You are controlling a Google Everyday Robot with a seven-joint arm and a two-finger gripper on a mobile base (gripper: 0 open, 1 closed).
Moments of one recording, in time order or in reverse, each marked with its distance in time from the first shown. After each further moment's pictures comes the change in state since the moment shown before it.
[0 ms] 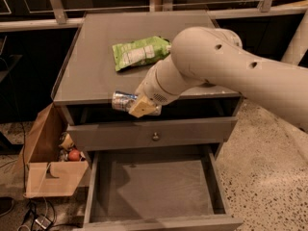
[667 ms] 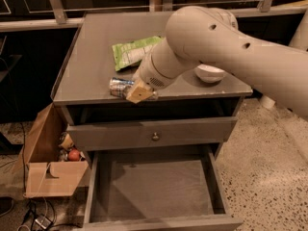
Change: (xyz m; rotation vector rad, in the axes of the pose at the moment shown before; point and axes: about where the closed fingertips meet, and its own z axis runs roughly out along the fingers) arm -0.021 -0.033 -0.009 0.034 0.000 -0.040
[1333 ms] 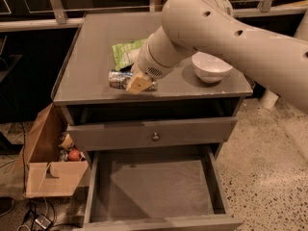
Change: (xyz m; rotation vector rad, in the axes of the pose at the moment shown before) arm -0.012 -0.022 0.000 0.010 0.015 -0.045
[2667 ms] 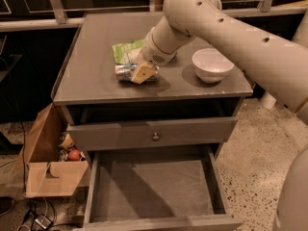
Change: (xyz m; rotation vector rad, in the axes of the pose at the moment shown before) arm 0.014 -0.059 0.047 -0.078 -0.011 -0.062
